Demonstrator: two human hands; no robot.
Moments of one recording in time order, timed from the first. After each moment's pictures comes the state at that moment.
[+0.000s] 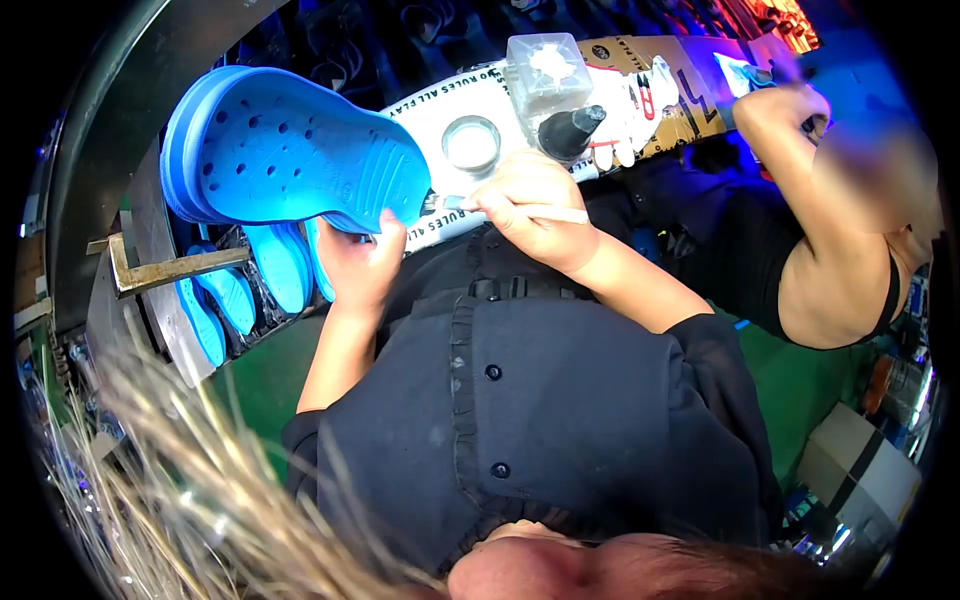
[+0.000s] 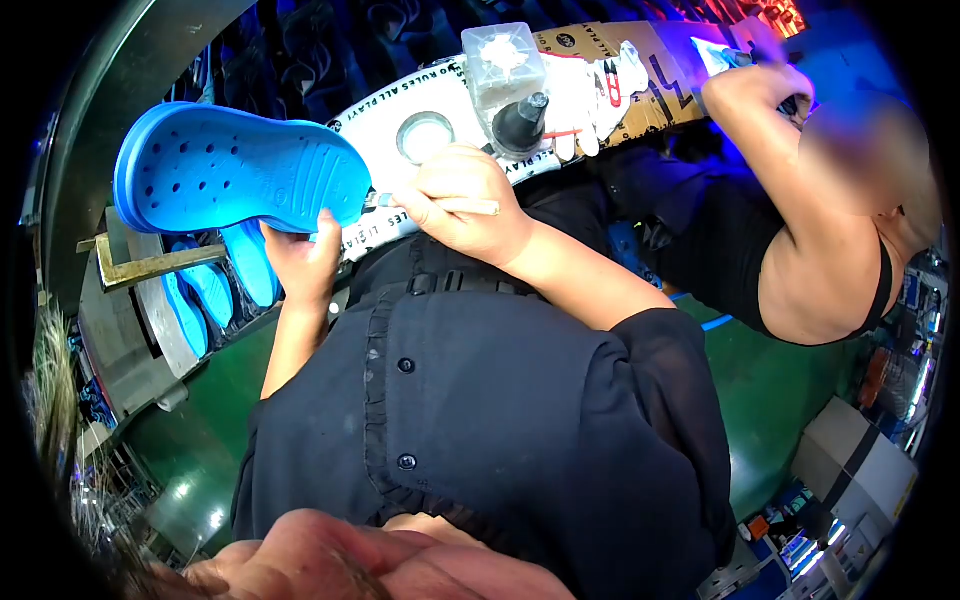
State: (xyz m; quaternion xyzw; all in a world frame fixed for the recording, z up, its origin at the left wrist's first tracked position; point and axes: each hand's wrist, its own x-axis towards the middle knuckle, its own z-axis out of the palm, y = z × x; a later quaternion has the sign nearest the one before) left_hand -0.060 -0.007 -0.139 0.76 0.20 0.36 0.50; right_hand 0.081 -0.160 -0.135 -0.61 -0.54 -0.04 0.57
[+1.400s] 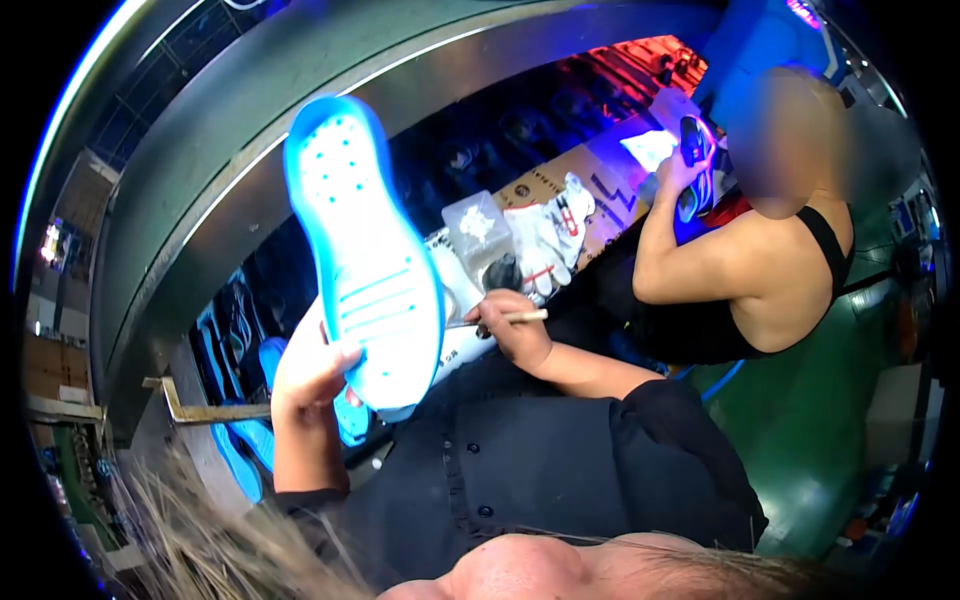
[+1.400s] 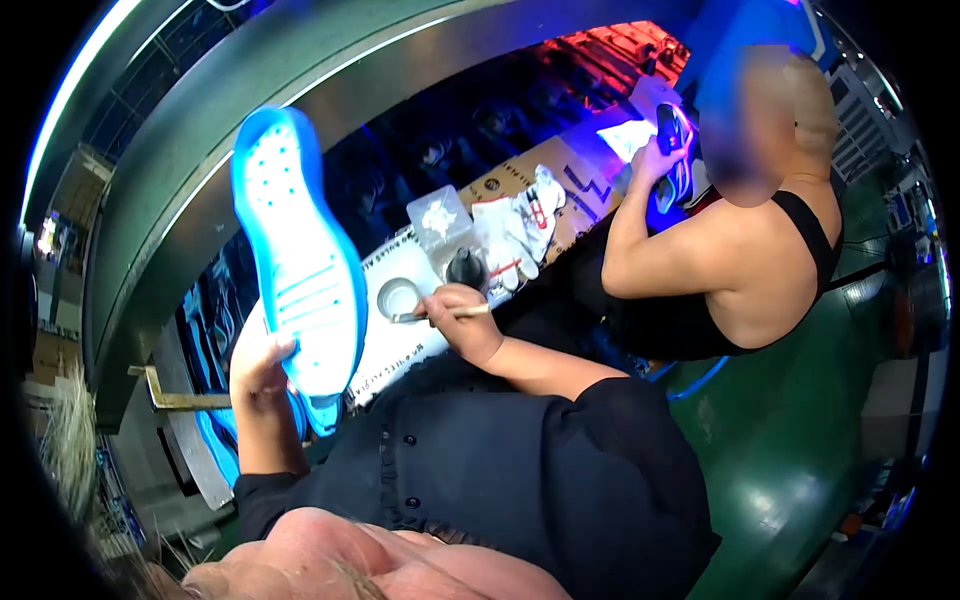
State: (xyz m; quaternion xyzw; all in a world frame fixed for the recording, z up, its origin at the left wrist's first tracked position) left_hand -0.010 0.005 0.006 0.58 0.01 -0.03 0.81; right_hand 0.093 -0.198 -0.142 -0.64 -0.35 0.01 0.69
